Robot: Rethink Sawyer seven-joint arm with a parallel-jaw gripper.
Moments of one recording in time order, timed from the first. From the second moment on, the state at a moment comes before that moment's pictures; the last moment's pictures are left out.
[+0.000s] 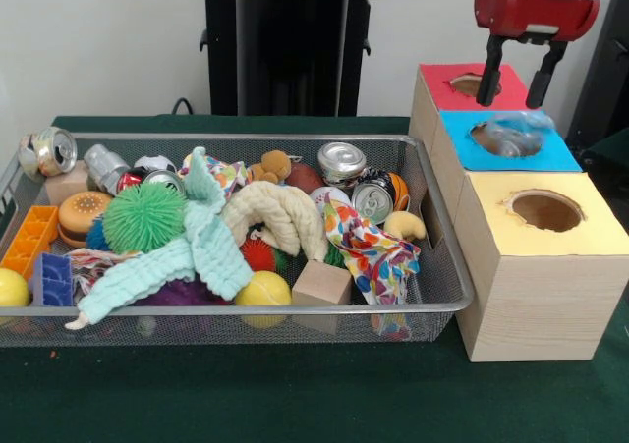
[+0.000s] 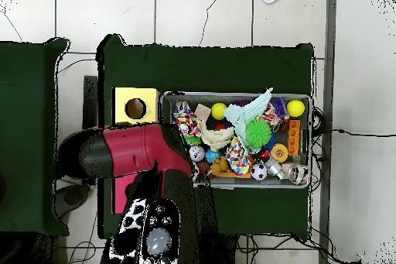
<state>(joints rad) 0.13 -0.77 -0.09 1.58 -0.11 0.64 1.66</state>
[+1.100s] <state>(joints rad) 0.12 -0.80 -0.09 1.57 -0.11 0.70 1.66</state>
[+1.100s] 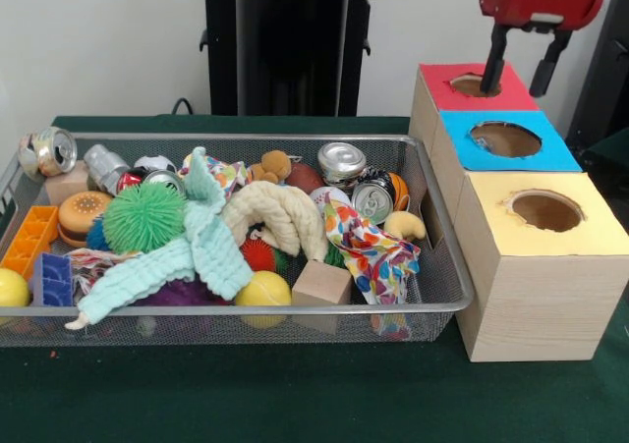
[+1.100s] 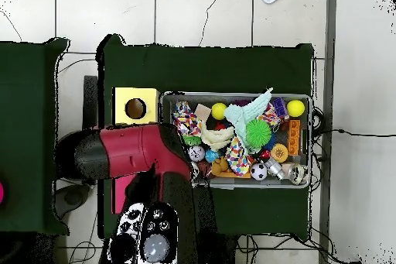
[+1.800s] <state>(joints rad) -0.20 -0.99 -0.06 1.56 -0.05 0.81 1.66</state>
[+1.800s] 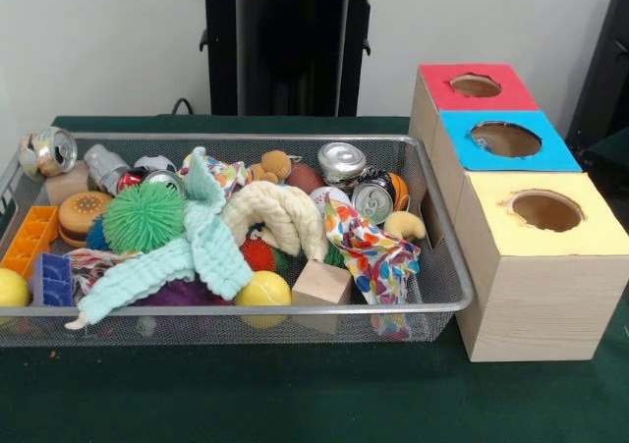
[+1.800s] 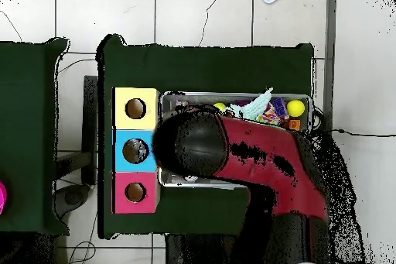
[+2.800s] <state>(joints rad) -0.33 -0.76 0.02 1.32 -0.16 0.88 1.66</state>
